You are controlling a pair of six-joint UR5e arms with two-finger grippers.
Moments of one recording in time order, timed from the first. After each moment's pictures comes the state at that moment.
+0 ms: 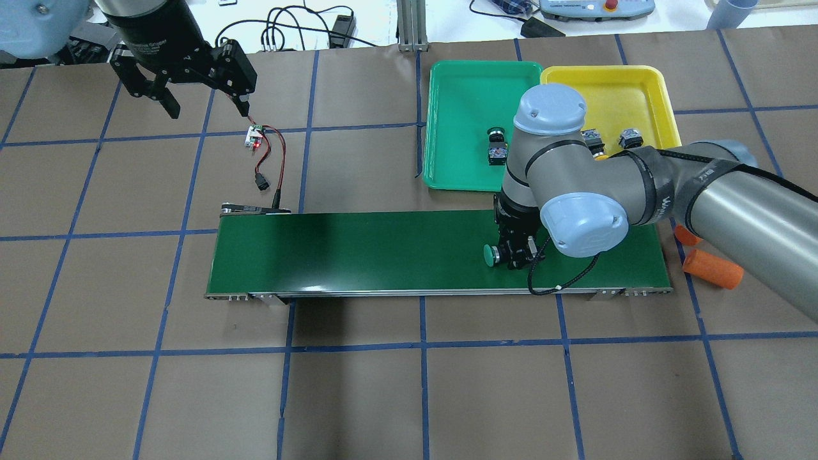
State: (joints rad) left arm -1.55 -1.75 -1.35 -1.64 1.60 0.02; right arm 1.72 -1.33 1.92 -2.00 -1.56 1.44
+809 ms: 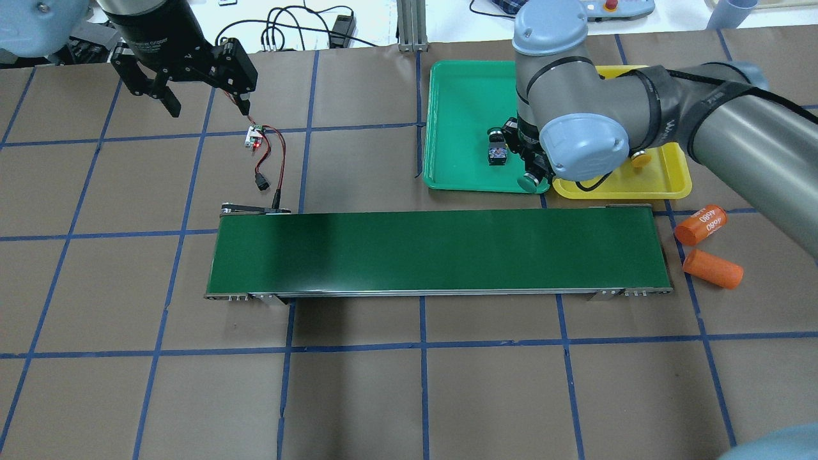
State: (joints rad) left arm -1.55 -1.75 -1.34 -1.64 1.60 0.02; right arm 1.71 -1.23 1.66 -2.01 -1.76 0.79
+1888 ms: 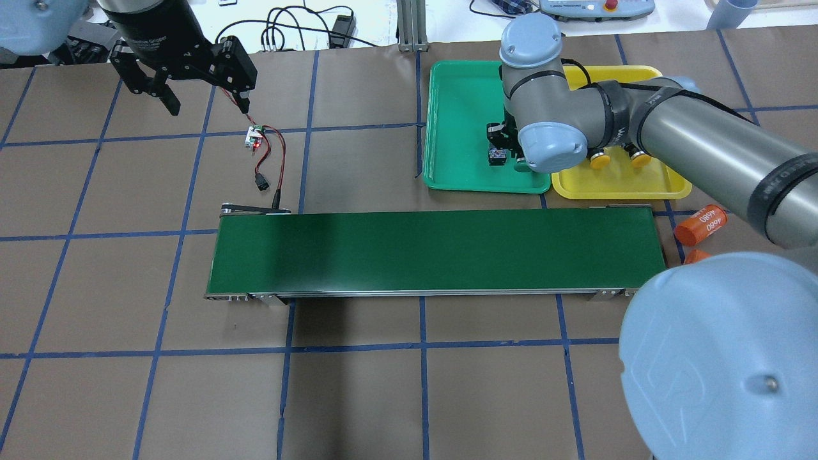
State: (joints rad) left arm -1.55 -1.75 -1.34 -1.64 1.60 0.02; right arm 1.67 -1.02 1.59 -2.28 -1.76 0.12
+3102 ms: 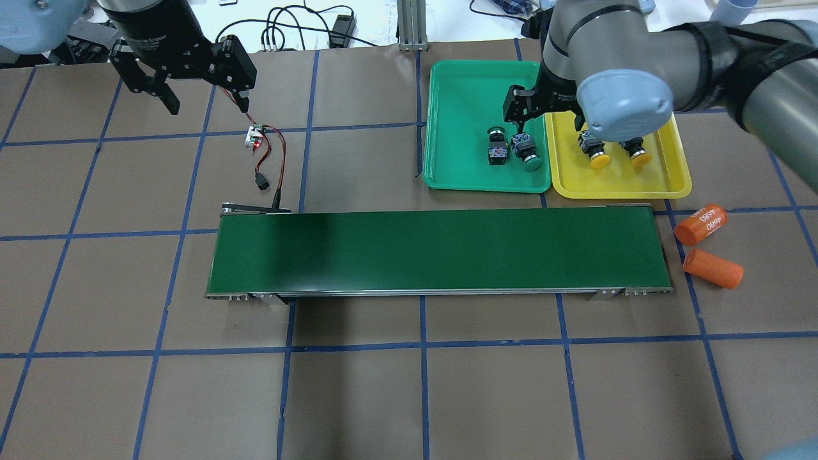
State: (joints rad) left arm -1.55 -1.75 -1.34 -1.64 1.60 0.02; right arm 1.61 -1.40 1.61 -1.89 -1.58 0.09
